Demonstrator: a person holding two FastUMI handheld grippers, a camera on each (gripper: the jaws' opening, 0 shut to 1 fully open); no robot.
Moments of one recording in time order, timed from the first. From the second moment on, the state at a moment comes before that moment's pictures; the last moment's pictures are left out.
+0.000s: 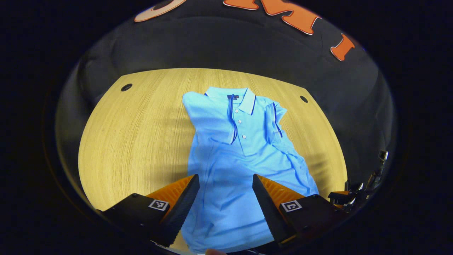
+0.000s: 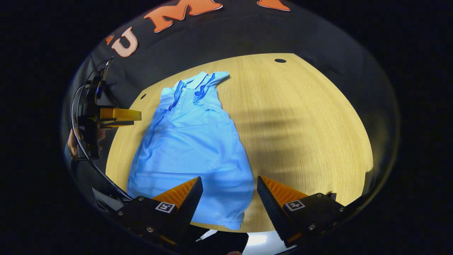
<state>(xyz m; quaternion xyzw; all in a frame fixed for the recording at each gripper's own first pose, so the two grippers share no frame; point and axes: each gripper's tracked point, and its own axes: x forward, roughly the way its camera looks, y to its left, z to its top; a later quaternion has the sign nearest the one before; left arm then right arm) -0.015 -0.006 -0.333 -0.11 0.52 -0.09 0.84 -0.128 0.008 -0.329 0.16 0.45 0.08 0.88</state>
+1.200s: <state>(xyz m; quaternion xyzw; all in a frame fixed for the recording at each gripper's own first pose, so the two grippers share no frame) -0.244 0.042 -0.403 -0.04 0.57 0.00 0.82 -0.187 0.018 -0.383 0.03 0.47 0.06 0.88</state>
